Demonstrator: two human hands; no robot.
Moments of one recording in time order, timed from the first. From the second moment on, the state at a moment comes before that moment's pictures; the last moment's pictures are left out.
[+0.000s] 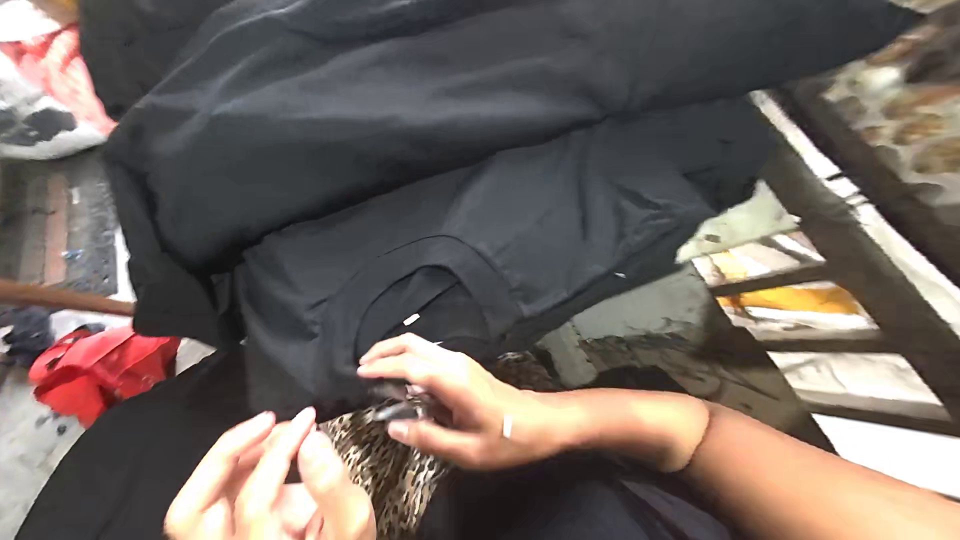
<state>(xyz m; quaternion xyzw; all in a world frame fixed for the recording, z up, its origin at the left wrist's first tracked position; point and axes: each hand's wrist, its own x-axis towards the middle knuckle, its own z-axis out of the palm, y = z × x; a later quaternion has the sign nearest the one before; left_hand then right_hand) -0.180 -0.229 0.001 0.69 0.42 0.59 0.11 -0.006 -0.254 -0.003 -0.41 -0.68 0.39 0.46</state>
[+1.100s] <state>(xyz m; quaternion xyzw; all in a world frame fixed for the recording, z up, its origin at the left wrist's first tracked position) -0.061 -0.213 -0.008 0.71 0.17 0.48 0.48 0.078 -0.316 0.002 -0.66 -0.65 -0.06 0.38</state>
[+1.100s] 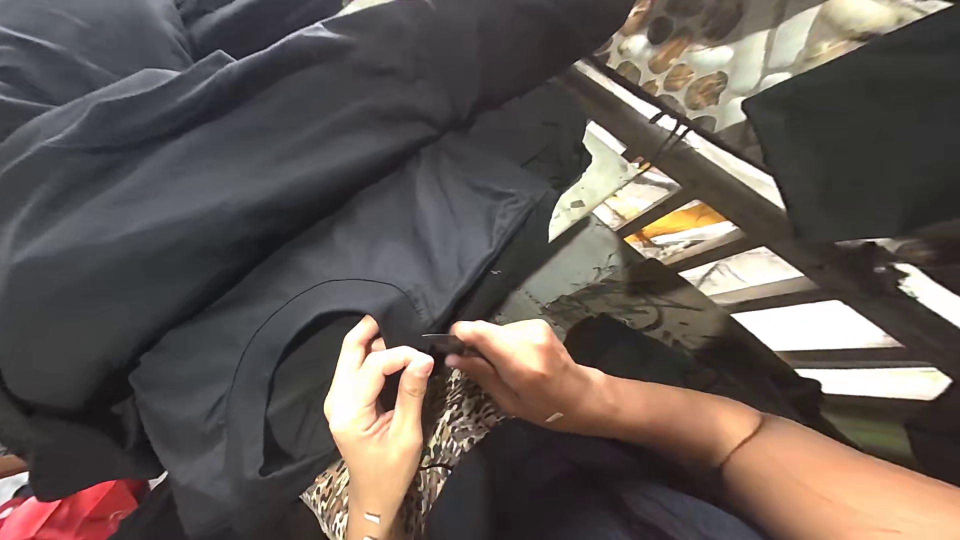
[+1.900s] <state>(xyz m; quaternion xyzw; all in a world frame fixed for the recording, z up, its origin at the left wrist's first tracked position) -0.072 -0.237 -0.015 0.69 0.30 0.48 0.45 0.085 -0.277 0.014 -0.48 -0.21 0.57 0.64</state>
